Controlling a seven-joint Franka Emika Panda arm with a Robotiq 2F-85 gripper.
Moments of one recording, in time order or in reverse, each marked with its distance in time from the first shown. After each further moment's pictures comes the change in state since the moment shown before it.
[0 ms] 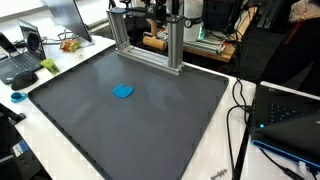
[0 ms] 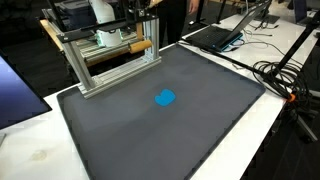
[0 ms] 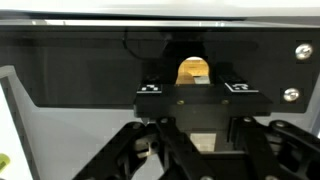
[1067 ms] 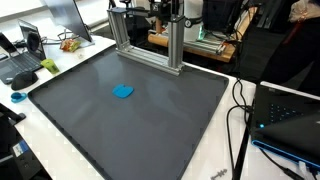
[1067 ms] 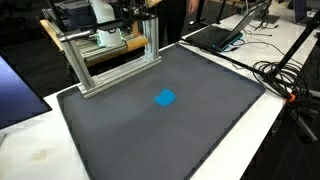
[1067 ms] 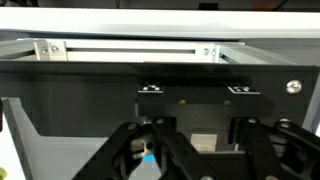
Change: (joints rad) arm 0.002 -0.116 -0.017 -0.087 0.018 -0.044 -0.029
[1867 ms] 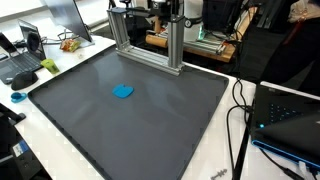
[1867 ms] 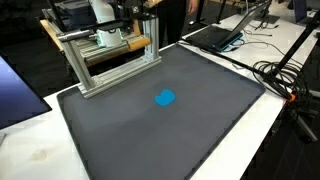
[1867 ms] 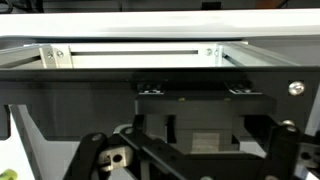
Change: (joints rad) arm -0.001 -0.007 0.011 -0.005 -0.018 0.000 0.050
